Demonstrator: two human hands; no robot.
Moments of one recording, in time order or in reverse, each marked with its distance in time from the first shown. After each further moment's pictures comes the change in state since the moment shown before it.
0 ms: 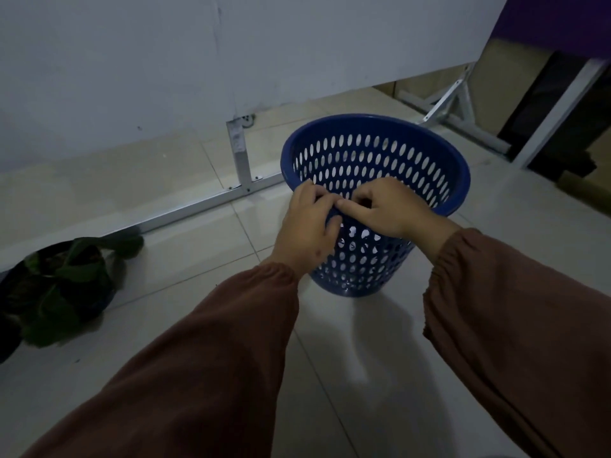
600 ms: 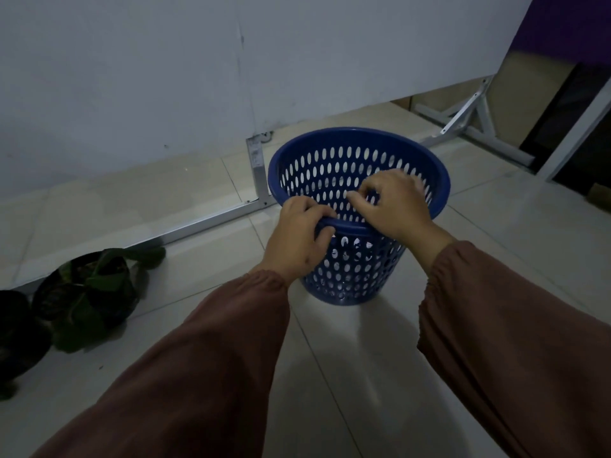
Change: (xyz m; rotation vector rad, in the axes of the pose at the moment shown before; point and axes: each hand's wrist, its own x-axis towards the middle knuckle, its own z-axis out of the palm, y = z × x) left_hand -0.001 -0.022 -0.021 0.048 0.025 -0.026; right_hand 0.022 -0.006 0.012 -0.003 0.352 0.051
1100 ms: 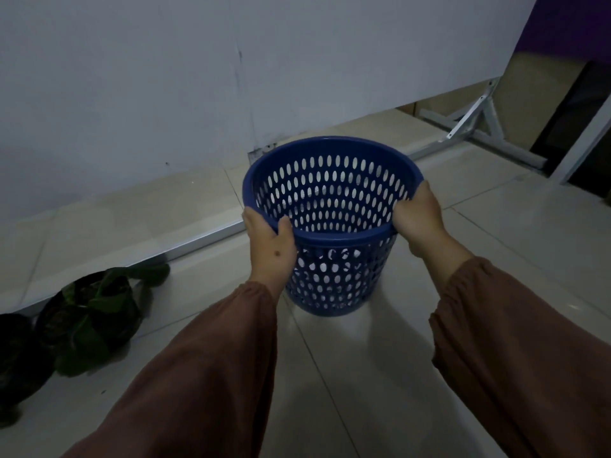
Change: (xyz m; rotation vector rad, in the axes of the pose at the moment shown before) left_hand 0.017 -0.021 -0.001 -0.594 0.369 -0.520; right_hand 0.021 0.029 0.016 0.624 0.074 0.704
